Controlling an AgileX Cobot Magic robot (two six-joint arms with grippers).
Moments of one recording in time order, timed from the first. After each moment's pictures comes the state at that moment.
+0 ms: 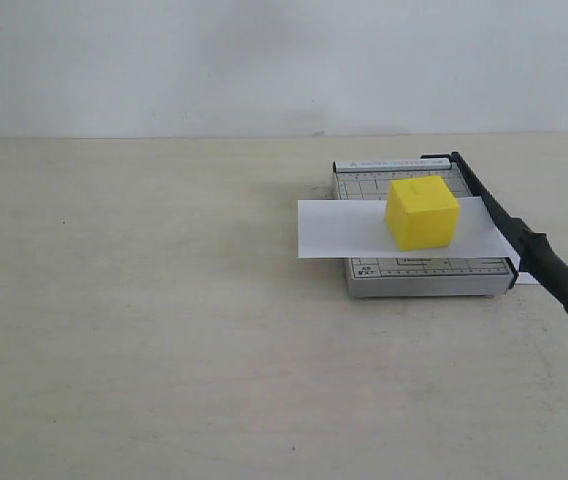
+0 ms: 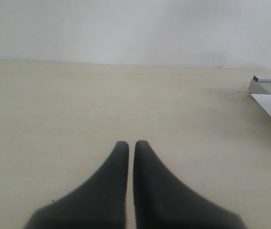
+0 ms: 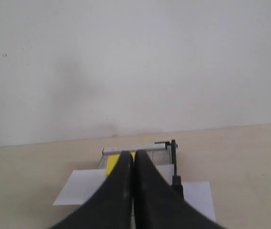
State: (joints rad) left arm -0.08 0.00 0.00 -0.12 0.30 0.05; right arm 0.14 0.01 -0.19 0.13 0.27 0.06
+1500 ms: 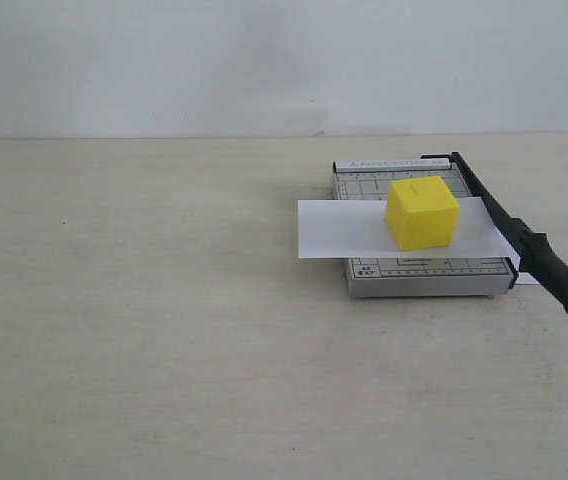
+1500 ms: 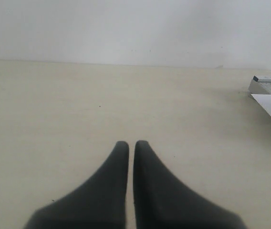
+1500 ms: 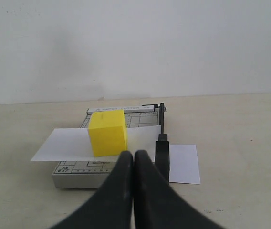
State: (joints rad) left arm -0.08 0.00 0.00 -0.12 0.30 0.05; right arm 0.14 0.01 -0.03 0.14 0.20 -0.03
